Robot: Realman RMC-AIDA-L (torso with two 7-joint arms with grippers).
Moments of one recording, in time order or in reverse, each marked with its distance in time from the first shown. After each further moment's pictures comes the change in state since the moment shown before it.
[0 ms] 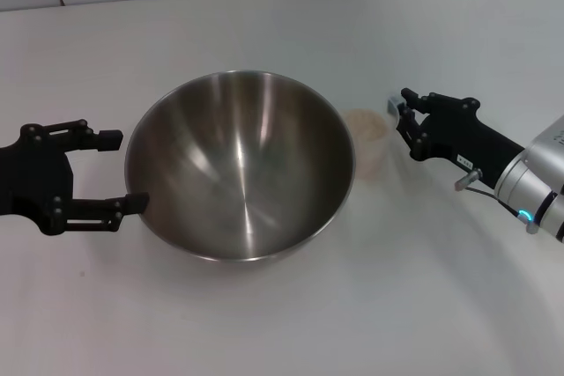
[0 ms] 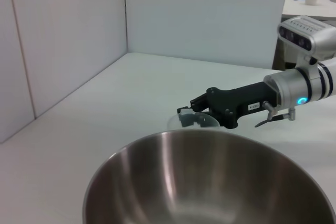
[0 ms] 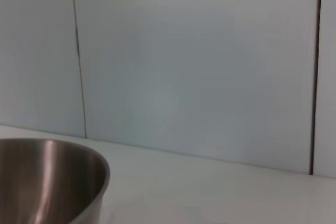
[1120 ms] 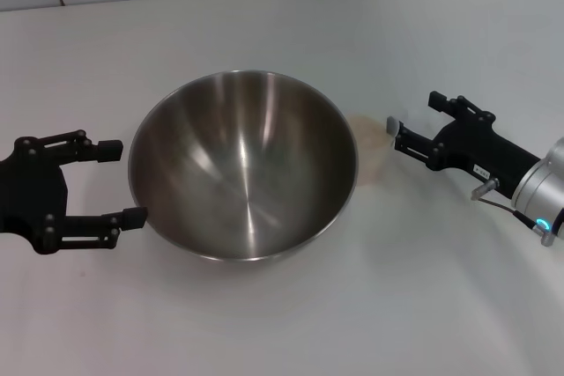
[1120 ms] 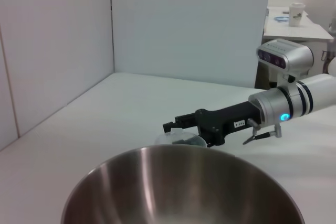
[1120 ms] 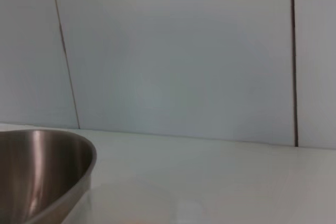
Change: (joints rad) left arm 0.044 0.001 -0.006 -0.002 -0.065 0.055 0.038; right arm -0.027 -0.005 -0.030 -0.043 -0.016 0.001 0.115
